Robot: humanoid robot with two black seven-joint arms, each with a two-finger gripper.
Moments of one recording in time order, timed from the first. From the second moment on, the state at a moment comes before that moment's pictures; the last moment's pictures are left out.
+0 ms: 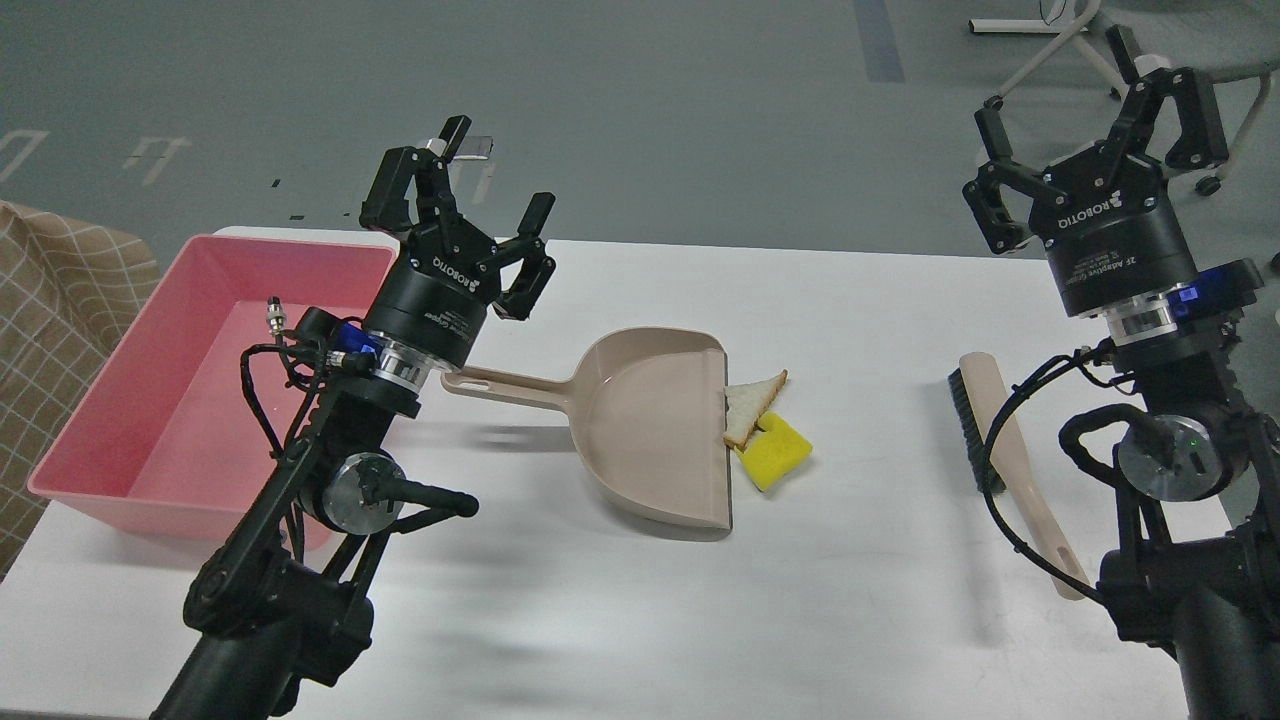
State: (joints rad) left arm -0.21 -0.04 -1.36 -1.43 0.79 -0.27 -0.23; right arm 0.34 0.00 1.65 1.34 -0.80 0.49 0.10
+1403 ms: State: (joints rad) left arm -0.22 -0.04 -1.34 -1.44 0.79 -0.24 -0.23; right arm 0.32 0.00 1.64 1.36 -0.80 0.49 0.10
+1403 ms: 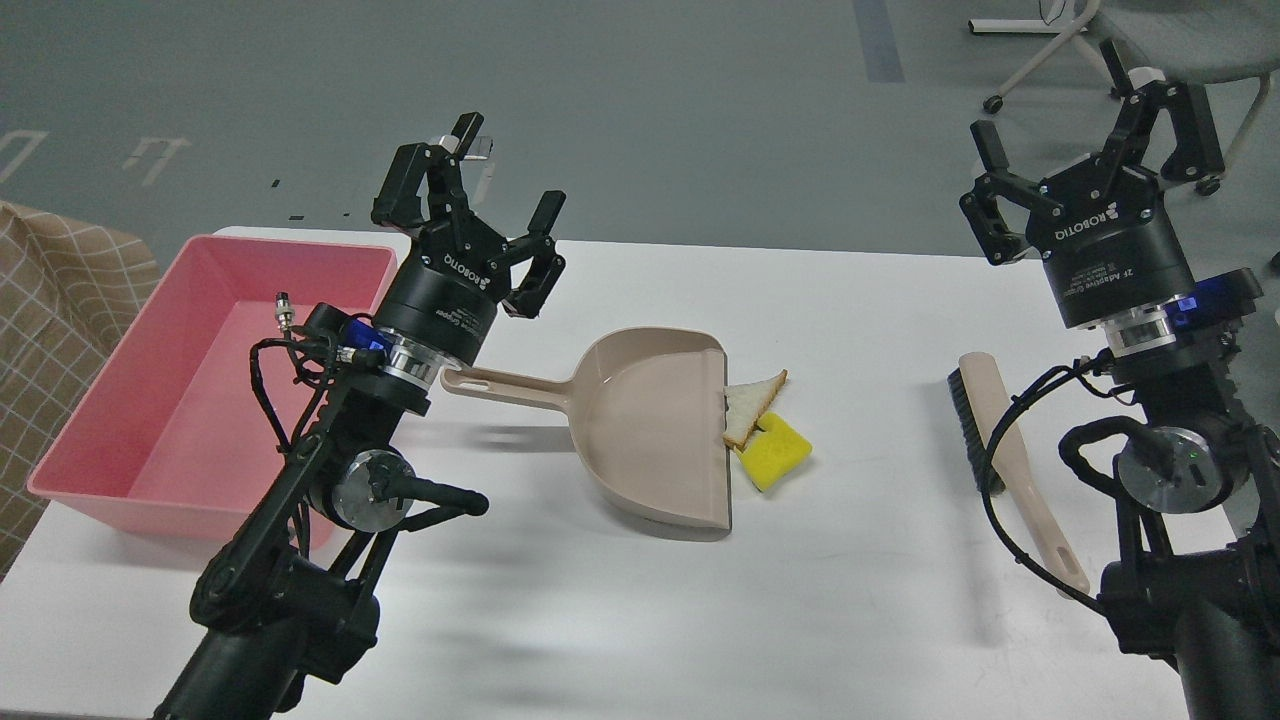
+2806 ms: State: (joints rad) left arm -0.04 -0.04 -1.28 -1.56 0.98 -0.18 -0.23; right arm 0.31 0.00 1.64 1.33 -0.80 0.49 0.10
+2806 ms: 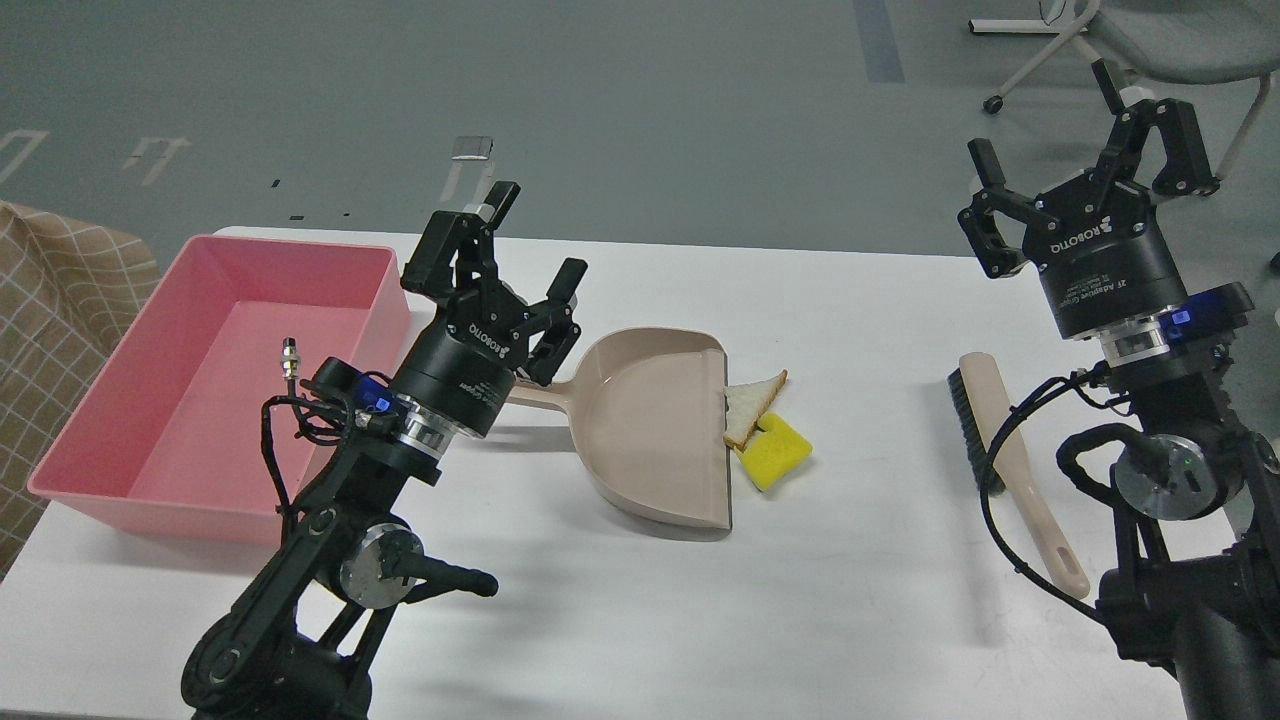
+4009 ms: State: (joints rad) left arm 0.24 -0.04 -1.13 -1.69 1.38 0.08 -0.36; right arm 0.36 0.00 1.66 1.26 -0.80 0.49 0.10
